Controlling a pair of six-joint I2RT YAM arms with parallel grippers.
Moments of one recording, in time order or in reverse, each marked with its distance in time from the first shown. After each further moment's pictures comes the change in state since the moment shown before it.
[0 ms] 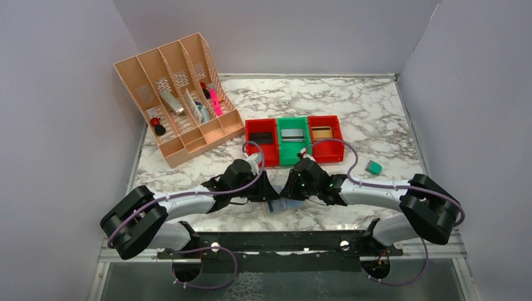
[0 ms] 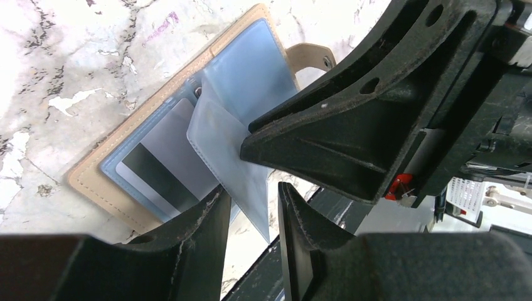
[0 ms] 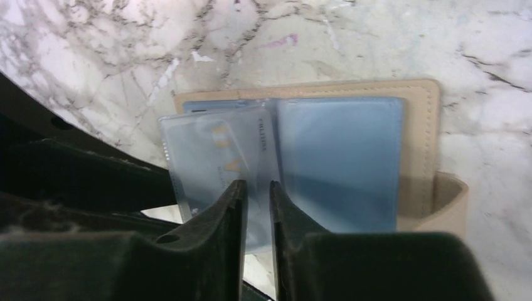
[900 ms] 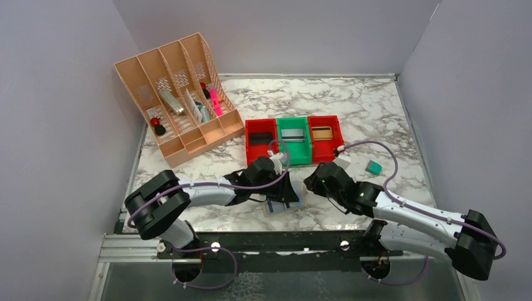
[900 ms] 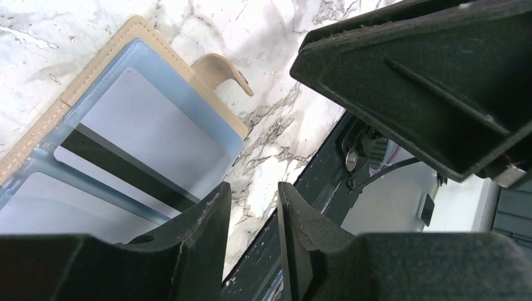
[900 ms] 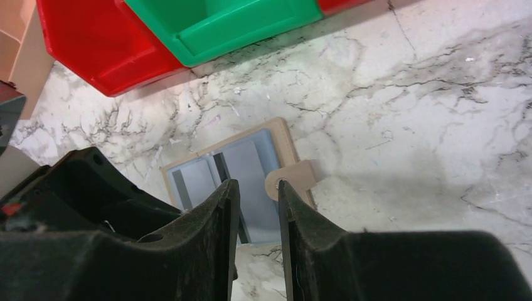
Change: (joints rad) left arm -0.123 0.220 0.209 0.025 0.031 0.030; right arm 0.000 -0.426 -0.050 -0.326 0.428 0.112
